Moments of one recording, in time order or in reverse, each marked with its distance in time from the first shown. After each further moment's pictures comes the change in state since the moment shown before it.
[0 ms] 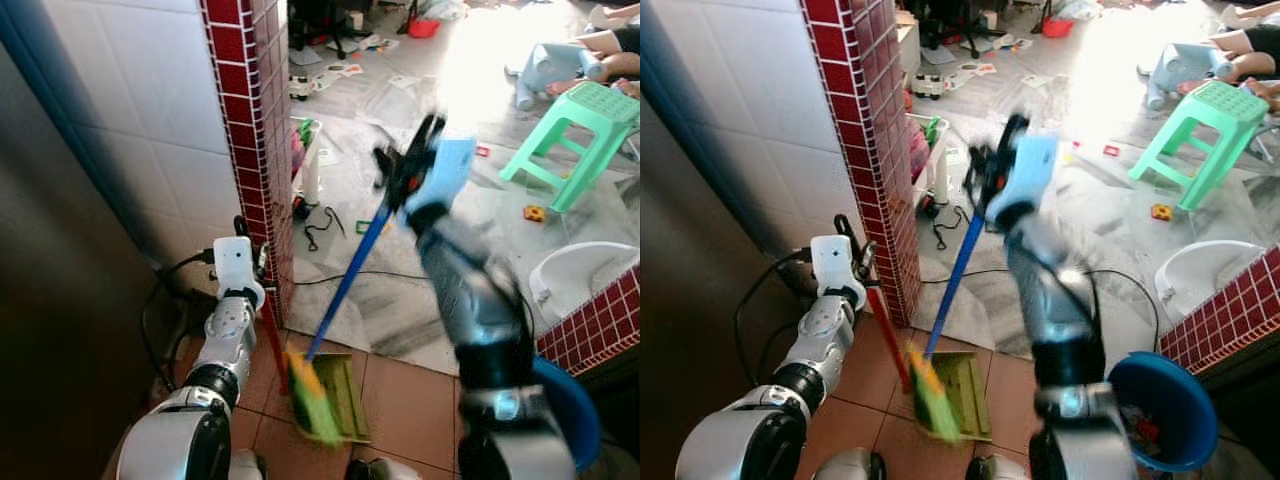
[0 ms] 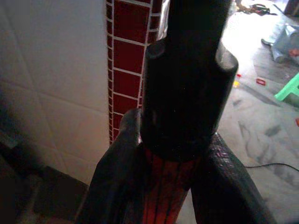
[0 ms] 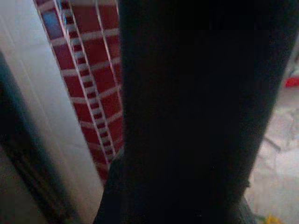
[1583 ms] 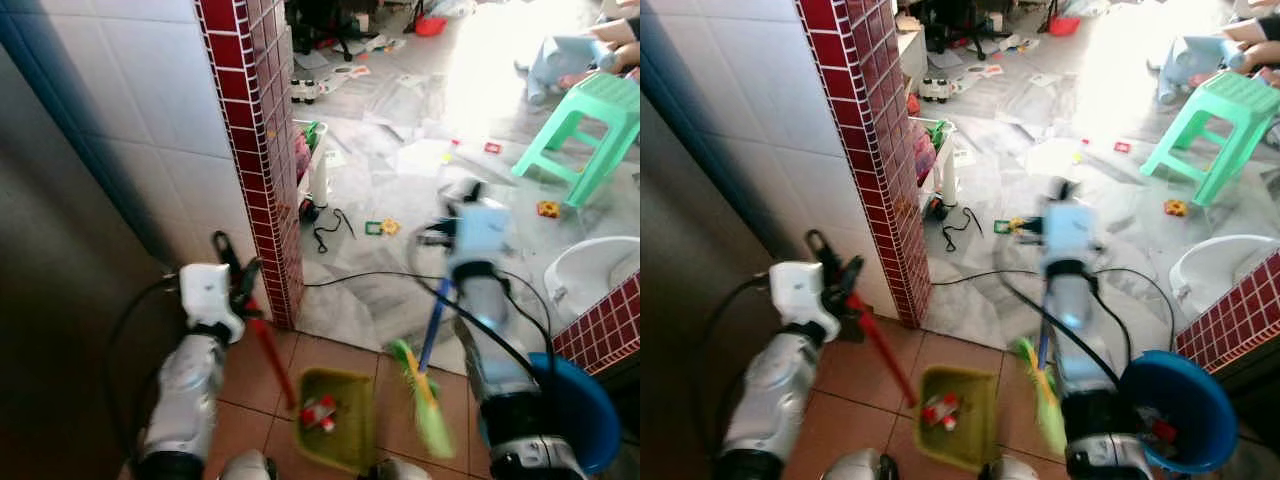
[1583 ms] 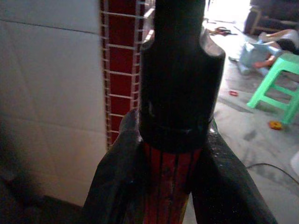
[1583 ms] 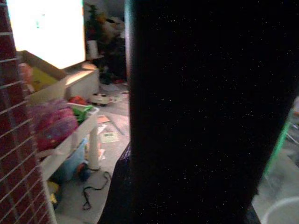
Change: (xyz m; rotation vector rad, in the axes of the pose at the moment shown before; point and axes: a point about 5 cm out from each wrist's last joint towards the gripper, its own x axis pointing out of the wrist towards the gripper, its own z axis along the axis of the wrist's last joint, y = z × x) left arm -0.064 0.028 0.015 0.027 -0.117 -0.132; right arm -0.073 -0.067 -0.060 -0.394 0.055 -0.451
